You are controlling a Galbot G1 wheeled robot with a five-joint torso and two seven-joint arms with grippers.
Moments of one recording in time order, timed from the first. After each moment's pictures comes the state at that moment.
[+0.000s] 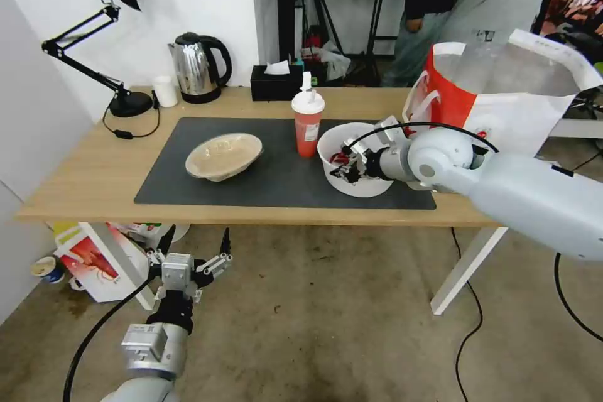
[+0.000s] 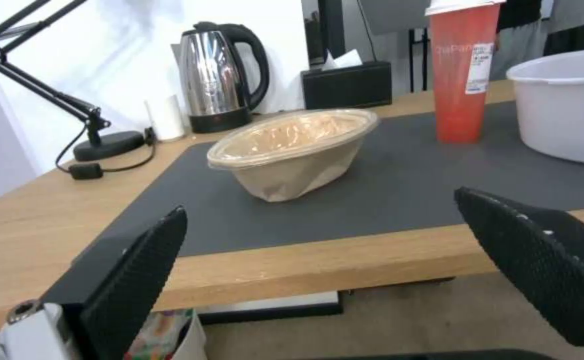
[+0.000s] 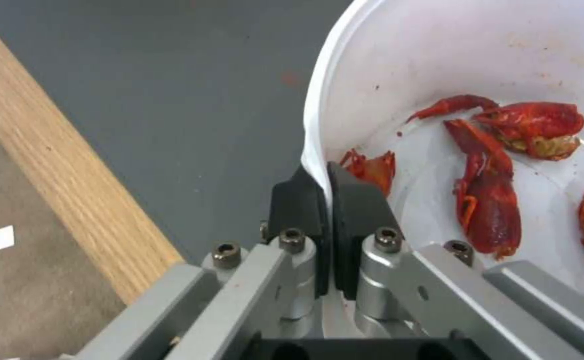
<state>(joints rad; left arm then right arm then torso) 1.80 -1.50 -0.55 -2.30 0.00 0.00 0.00 0.07 0.69 -0.78 1.74 1.28 -0.72 0.05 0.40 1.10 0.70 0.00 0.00</state>
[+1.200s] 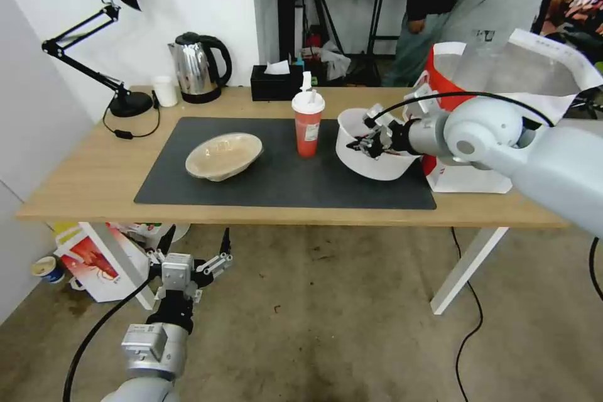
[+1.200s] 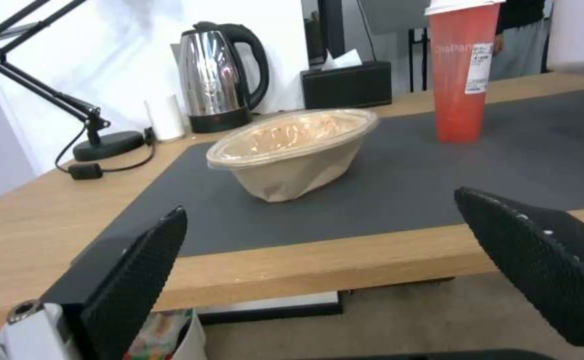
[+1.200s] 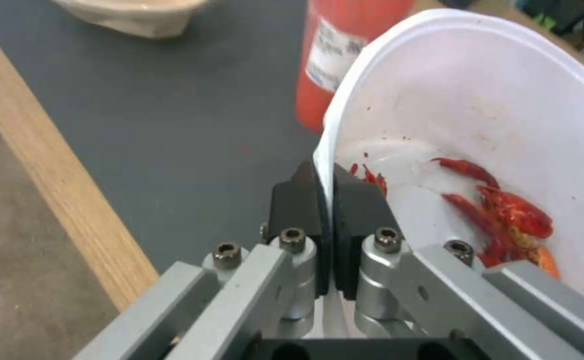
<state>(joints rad) 1.80 -1.50 -0.55 -2.30 0.00 0.00 0.00 0.18 0.57 -0.71 1.82 1.18 -0.72 -0.09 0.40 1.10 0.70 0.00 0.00</state>
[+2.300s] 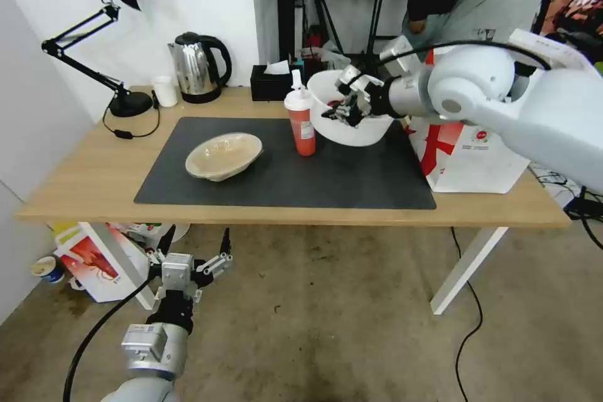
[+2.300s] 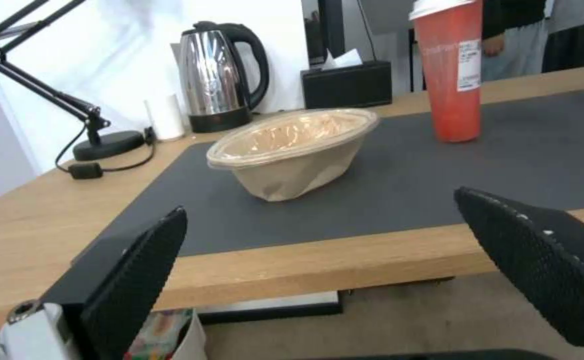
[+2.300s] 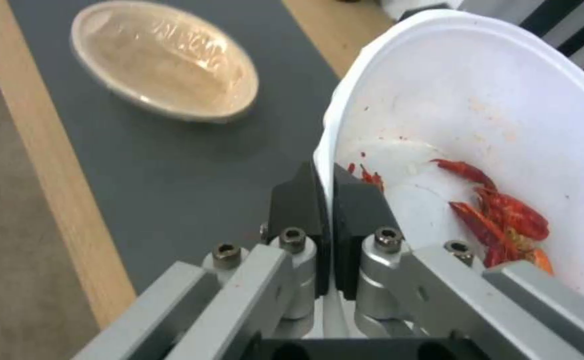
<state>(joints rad) 1.80 -1.50 -0.55 -2.30 0.00 0.00 0.00 0.52 0.69 -0.90 1.78 1.19 -0.72 -0.17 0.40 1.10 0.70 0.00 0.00</state>
